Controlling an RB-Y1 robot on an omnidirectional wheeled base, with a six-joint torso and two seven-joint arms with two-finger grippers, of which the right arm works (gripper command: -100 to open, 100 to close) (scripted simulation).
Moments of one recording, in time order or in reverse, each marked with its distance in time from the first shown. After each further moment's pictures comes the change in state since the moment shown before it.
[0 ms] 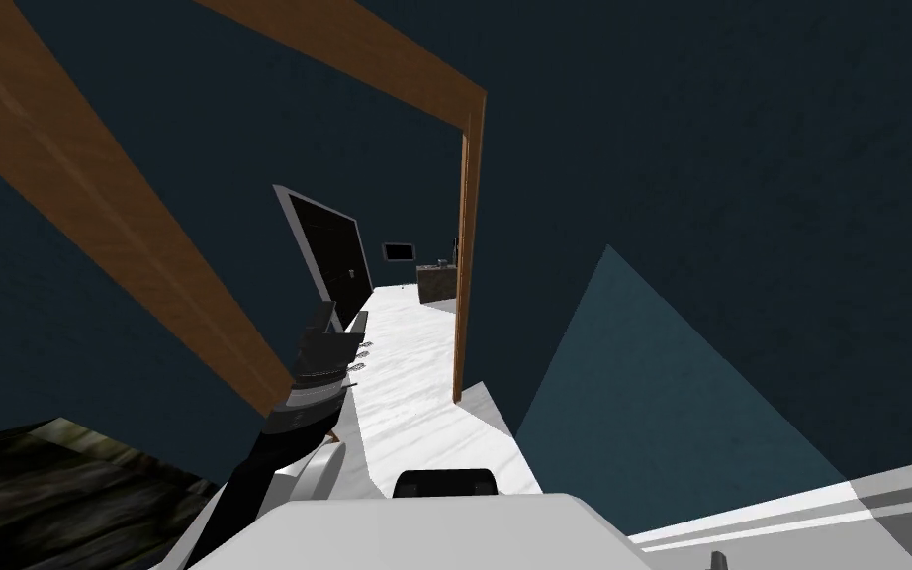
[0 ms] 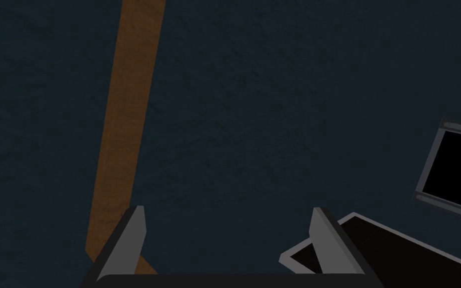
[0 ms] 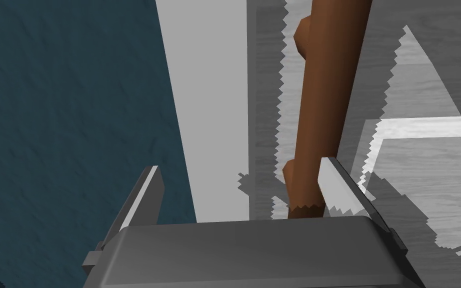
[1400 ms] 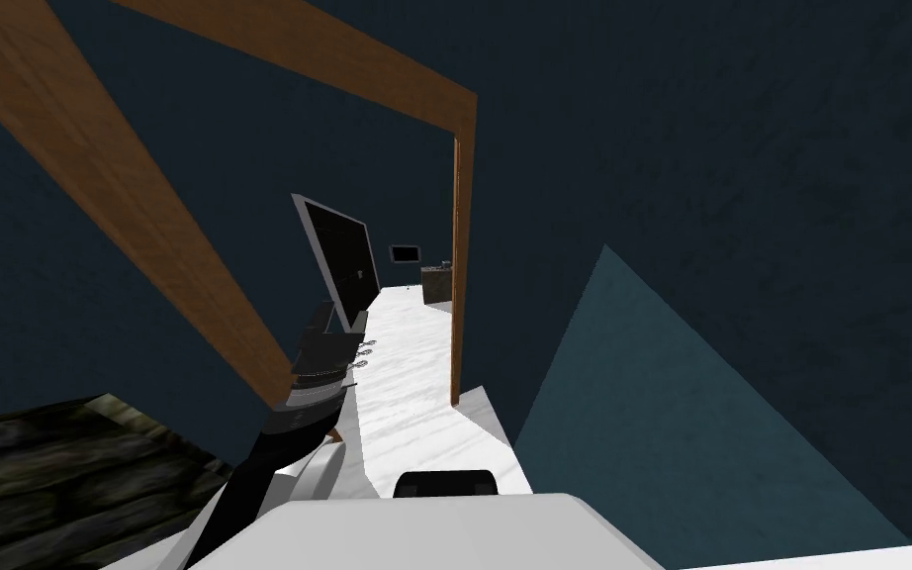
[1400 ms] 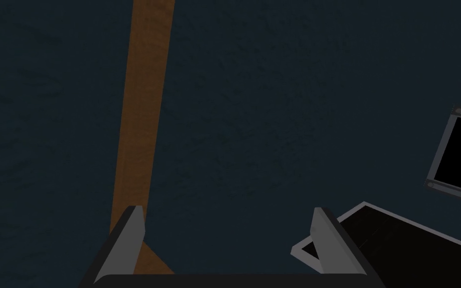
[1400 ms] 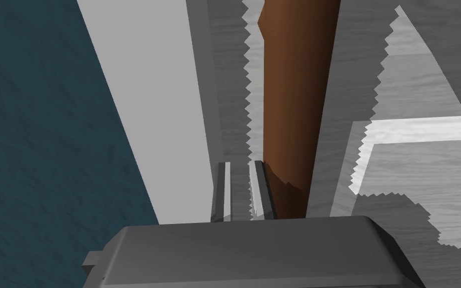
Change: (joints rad) arm 0.082 0.102 -0.062 -0.010 0.088 -0.019 -0.075
